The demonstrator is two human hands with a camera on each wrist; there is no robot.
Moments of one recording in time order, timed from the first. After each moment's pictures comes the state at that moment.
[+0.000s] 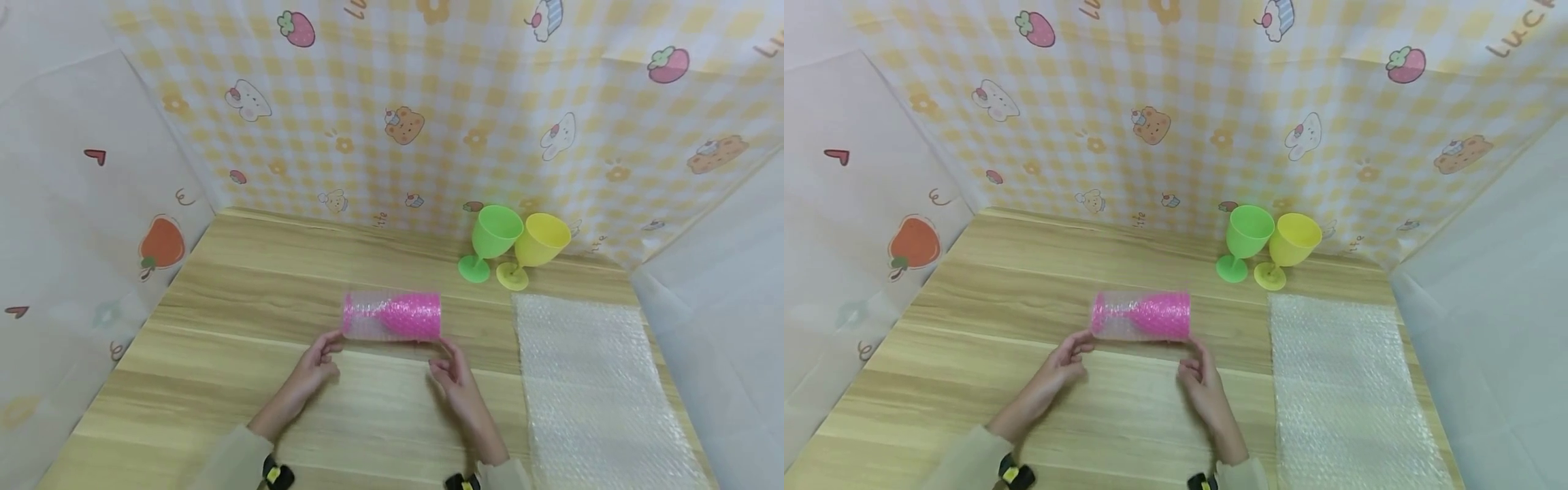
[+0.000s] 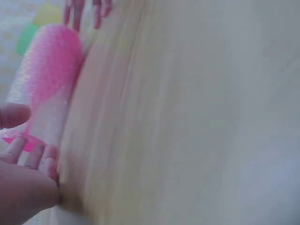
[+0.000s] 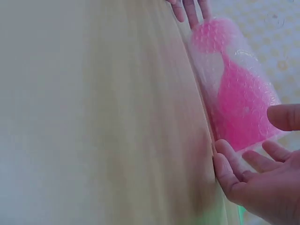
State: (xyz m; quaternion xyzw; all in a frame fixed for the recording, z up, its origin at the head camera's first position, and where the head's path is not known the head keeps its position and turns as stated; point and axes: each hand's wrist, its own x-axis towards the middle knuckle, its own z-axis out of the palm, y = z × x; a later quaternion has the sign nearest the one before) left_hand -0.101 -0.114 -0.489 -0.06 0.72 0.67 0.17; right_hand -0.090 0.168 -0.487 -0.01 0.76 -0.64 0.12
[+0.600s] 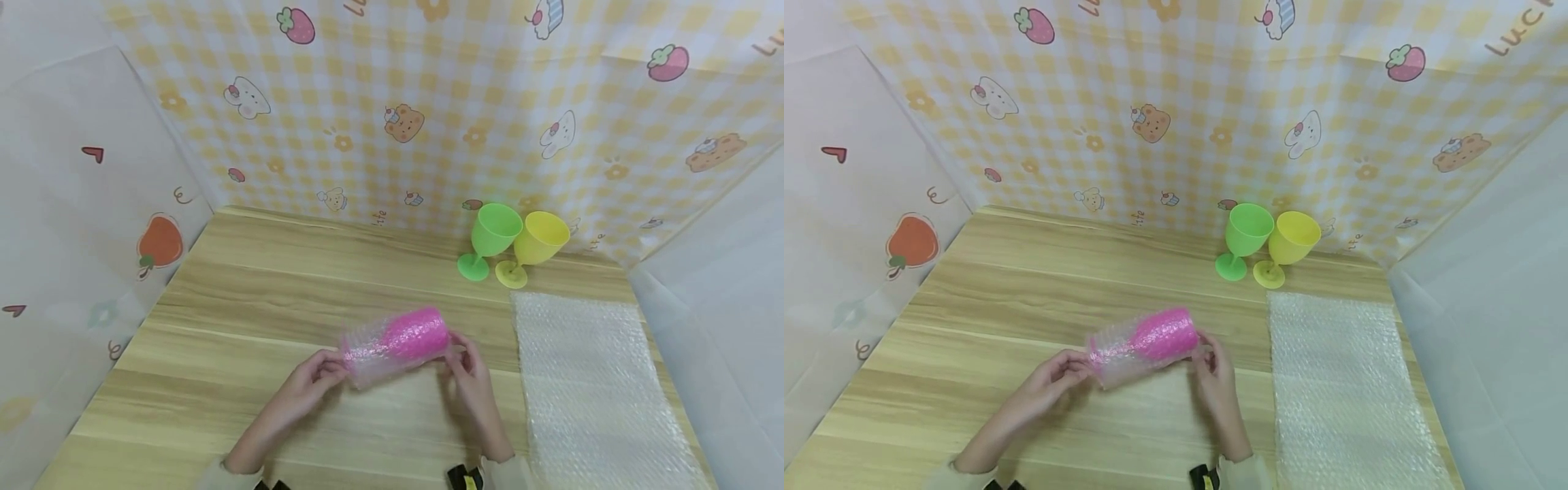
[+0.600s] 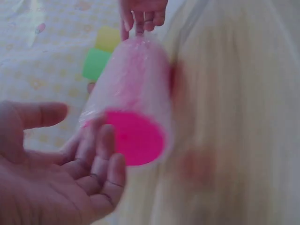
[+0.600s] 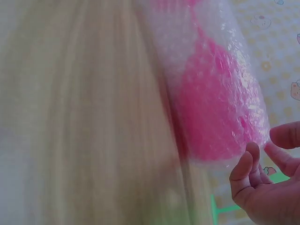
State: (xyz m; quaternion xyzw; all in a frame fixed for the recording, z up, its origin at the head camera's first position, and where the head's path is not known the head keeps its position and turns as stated) left_hand -0.070 -0.114 -0.439 0.04 0.79 0.59 0.15; right_hand -0.091 0.169 -0.464 0.03 0.78 -0.63 0.01
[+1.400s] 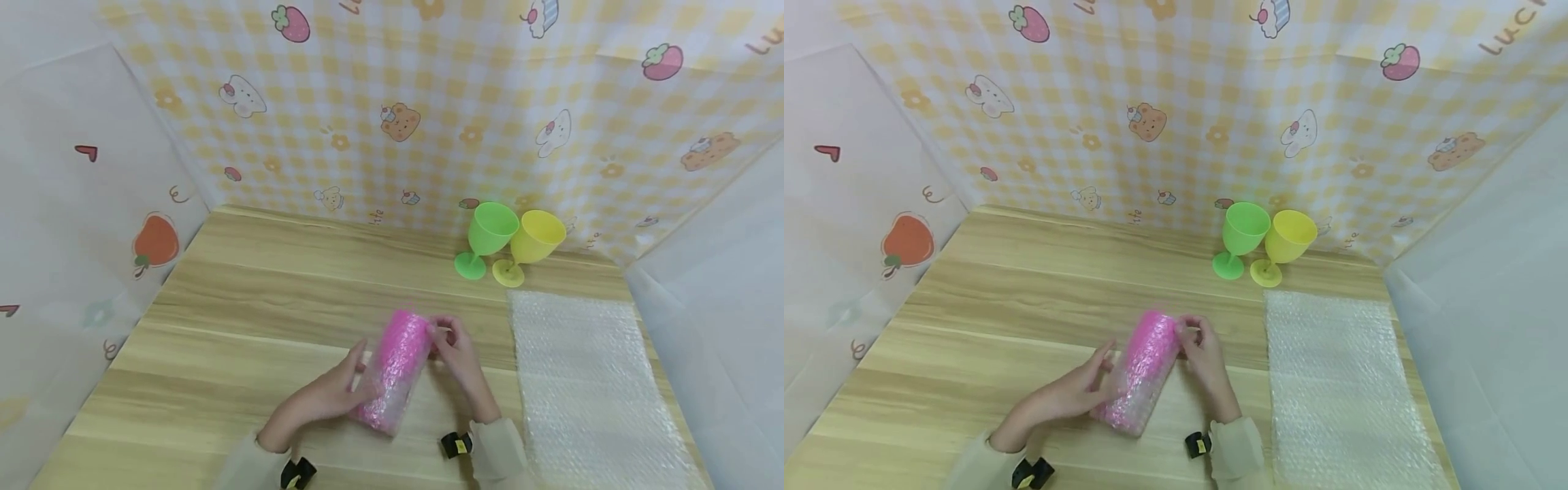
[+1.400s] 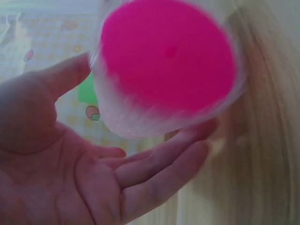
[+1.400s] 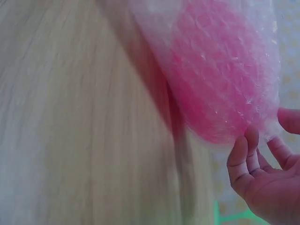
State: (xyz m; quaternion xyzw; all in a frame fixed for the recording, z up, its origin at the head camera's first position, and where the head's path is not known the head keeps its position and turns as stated) left_hand -0.084 -0.078 -0.435 0.13 0.84 0.47 0.25; right_hand -0.132 0.162 -0.466 0.05 0.75 -0.65 0.09
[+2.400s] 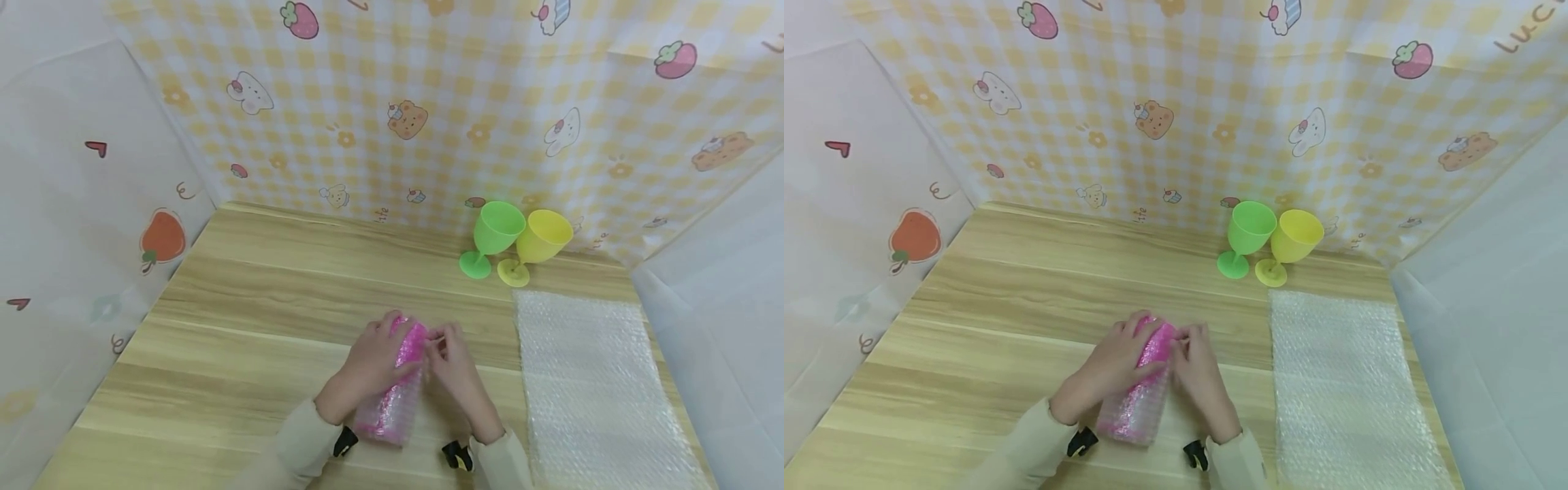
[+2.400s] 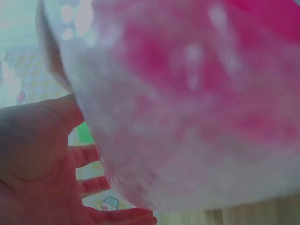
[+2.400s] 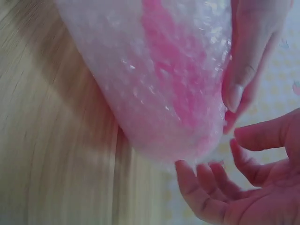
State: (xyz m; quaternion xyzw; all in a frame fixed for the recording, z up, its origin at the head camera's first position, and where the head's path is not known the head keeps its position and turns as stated) left_hand -0.111 -0.022 -0.425 0.20 0.95 0.22 0.07; right_hand -0.109 0.141 -0.431 -0.03 0.88 -0.48 0.06
